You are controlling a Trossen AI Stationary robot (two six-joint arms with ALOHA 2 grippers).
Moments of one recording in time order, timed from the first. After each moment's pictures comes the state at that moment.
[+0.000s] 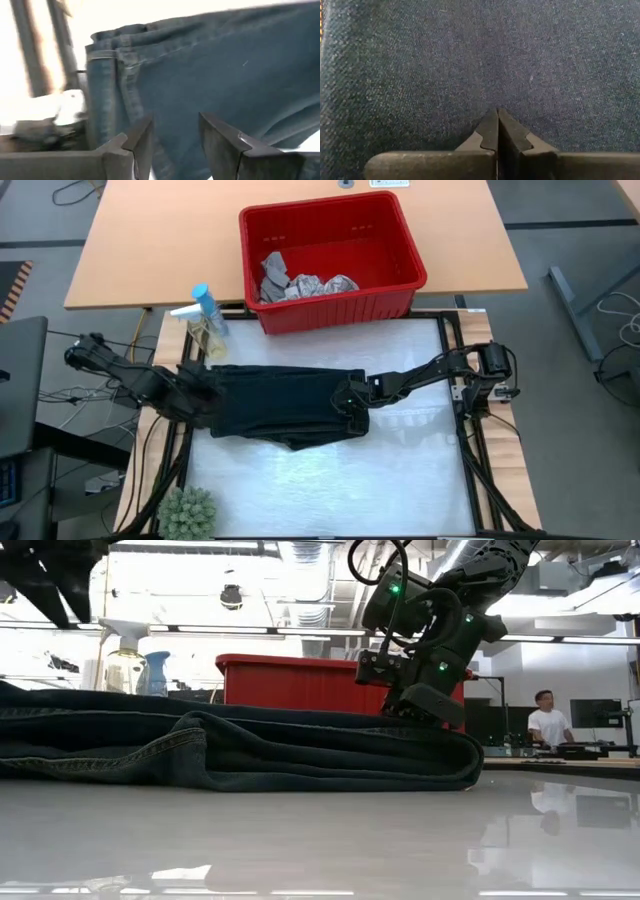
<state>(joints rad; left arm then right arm) -0.47 0.97 1.02 -1.51 -0.48 -1.82 0.00 1.86 0.94 -0.24 0.10 -0.01</state>
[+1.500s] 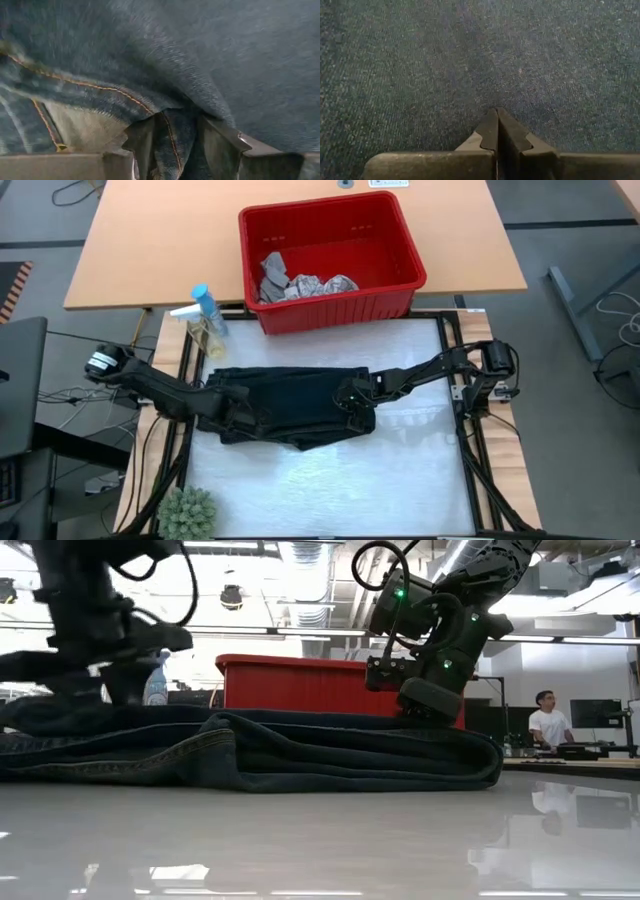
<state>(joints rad) -0.30 1.36 0.78 -0.78 -0.29 -1.73 -0.02 1.85 0.92 -0.31 0.12 0.18</state>
